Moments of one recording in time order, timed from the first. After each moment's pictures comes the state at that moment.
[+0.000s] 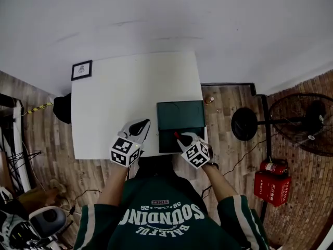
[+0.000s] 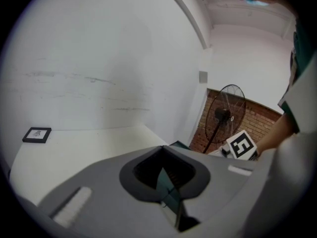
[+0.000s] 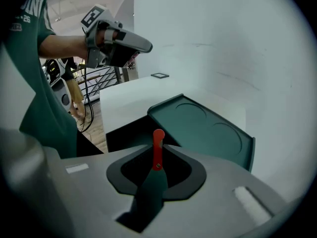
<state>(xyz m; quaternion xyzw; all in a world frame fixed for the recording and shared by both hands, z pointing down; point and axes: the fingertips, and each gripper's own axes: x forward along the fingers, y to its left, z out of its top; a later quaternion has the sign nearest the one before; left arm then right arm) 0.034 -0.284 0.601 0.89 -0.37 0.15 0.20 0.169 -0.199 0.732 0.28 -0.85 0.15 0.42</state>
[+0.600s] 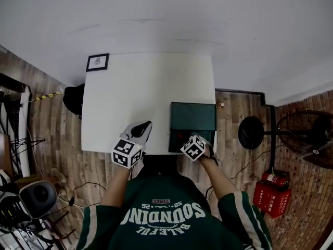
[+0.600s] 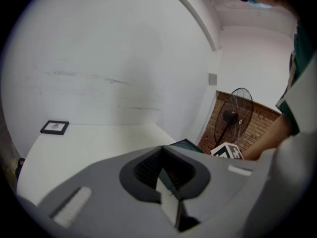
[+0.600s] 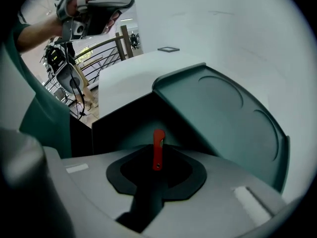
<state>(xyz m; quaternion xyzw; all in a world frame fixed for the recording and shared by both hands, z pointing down) -0.017 -0.265 0.604 0.87 -0.42 0.15 0.22 0.141 -0.198 0.793 0.22 -0.80 0.19 0.52</state>
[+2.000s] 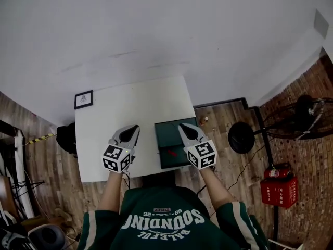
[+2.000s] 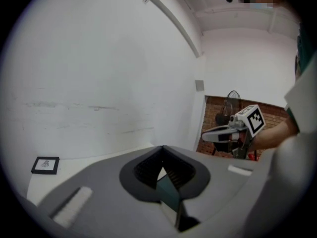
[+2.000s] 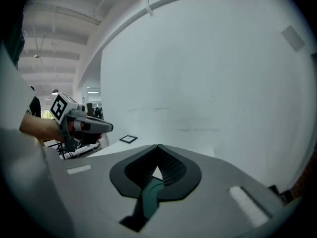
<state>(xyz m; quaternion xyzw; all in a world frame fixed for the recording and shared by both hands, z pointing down) -0.006 -0.322 0.533 0.91 -0.38 0.12 0.13 0.167 -0.304 0.526 0.49 -0.85 0.12 0.11</state>
